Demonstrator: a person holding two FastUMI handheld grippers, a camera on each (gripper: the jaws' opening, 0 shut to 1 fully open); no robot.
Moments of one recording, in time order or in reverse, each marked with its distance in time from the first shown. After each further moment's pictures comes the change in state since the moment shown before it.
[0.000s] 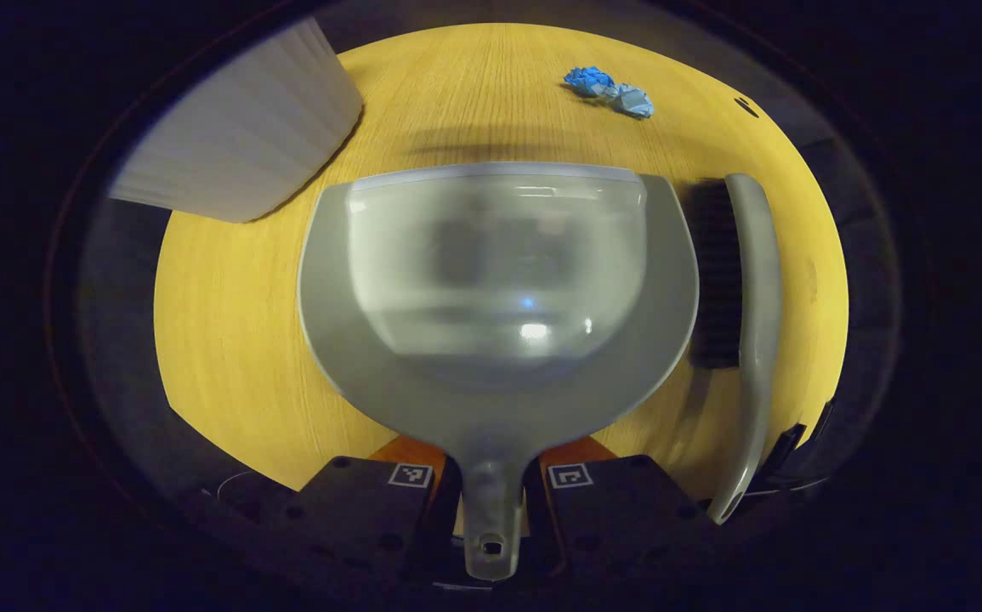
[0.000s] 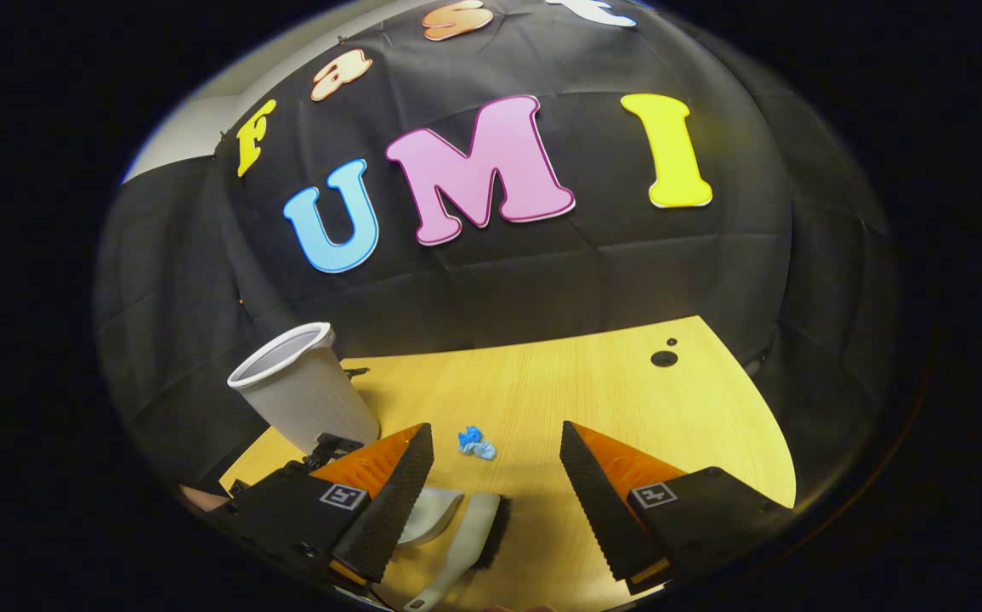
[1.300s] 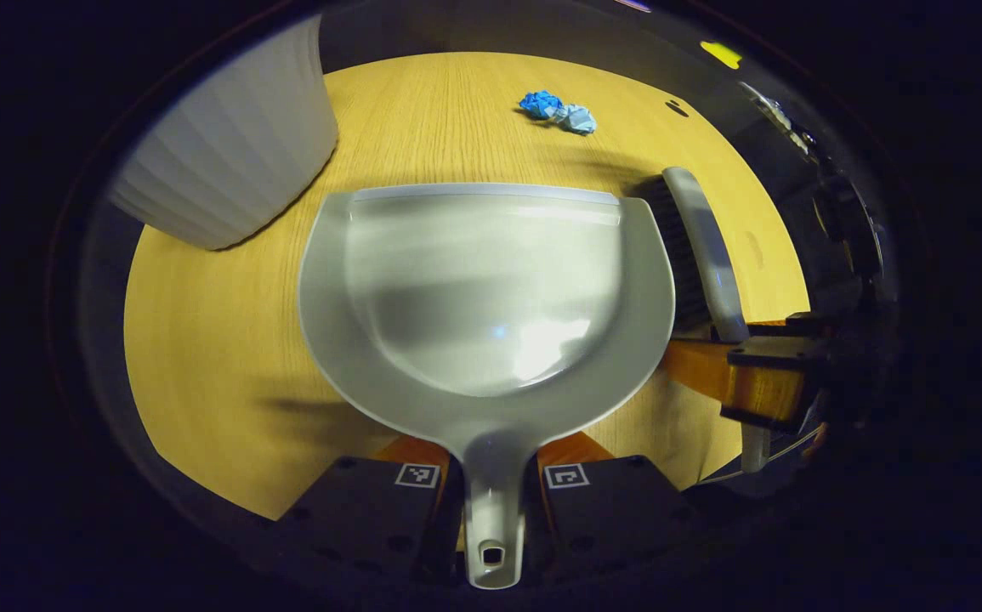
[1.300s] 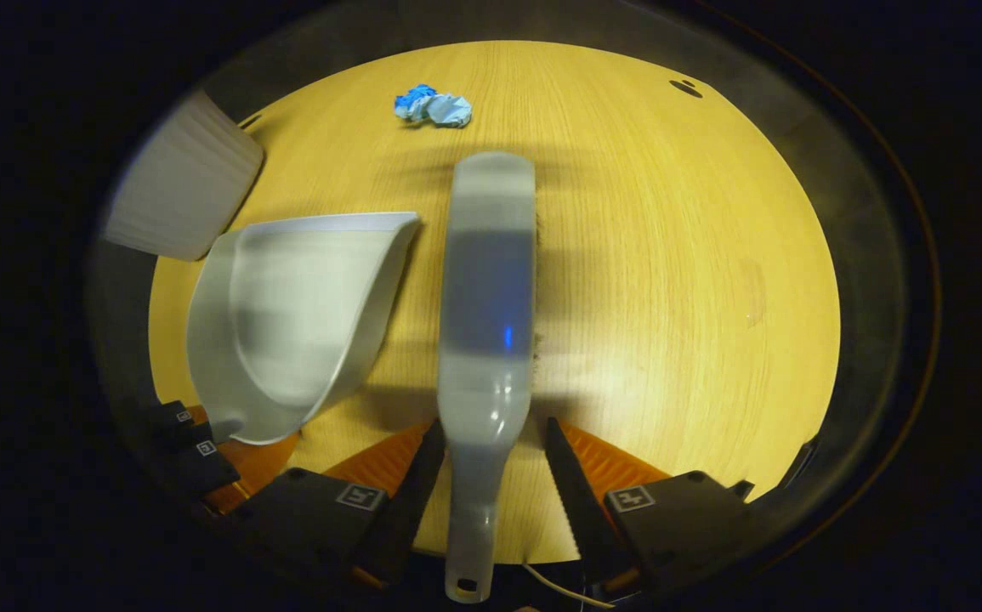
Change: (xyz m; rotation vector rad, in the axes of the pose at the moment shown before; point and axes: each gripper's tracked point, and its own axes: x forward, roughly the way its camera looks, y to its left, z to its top) left arm 0.001 0.017 -0.006 0.120 -0.167 -0.175; right arm 0.020 0.002 -0.266 -0.018 1.003 -0.363
